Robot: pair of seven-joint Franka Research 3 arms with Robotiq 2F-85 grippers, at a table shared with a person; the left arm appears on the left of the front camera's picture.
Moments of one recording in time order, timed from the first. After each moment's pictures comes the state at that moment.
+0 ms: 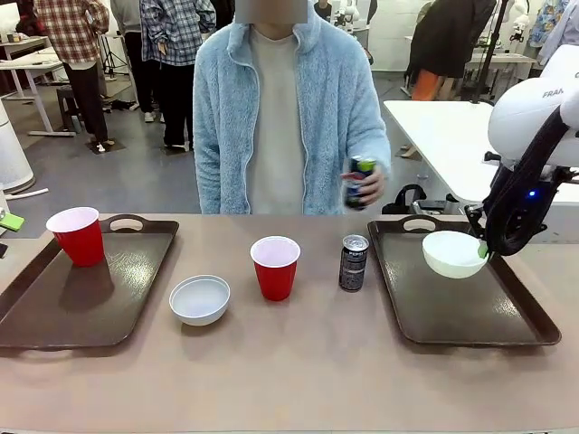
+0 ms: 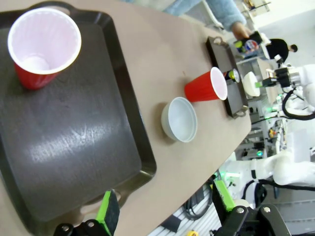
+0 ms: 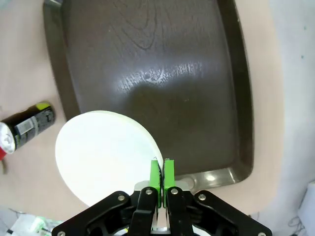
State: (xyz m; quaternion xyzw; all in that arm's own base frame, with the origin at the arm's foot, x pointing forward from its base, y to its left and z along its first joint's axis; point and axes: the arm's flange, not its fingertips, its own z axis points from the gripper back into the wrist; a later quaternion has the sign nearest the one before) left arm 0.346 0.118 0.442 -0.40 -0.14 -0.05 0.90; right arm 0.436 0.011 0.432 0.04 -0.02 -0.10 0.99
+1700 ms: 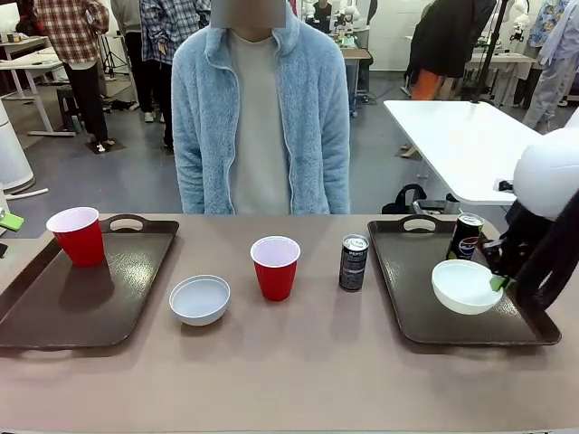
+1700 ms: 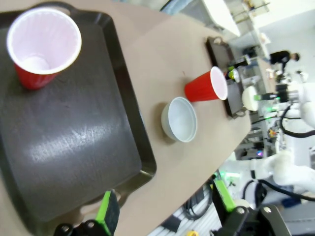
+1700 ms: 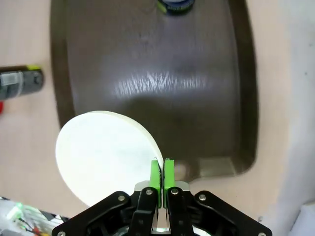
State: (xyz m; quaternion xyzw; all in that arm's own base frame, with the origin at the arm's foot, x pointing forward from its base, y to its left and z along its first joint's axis) left arm 0.346 0.118 0.442 -0.40 -0.14 -0.05 0.90; right arm 0.370 0.006 0.401 0.05 -0.07 -0.05 1.00
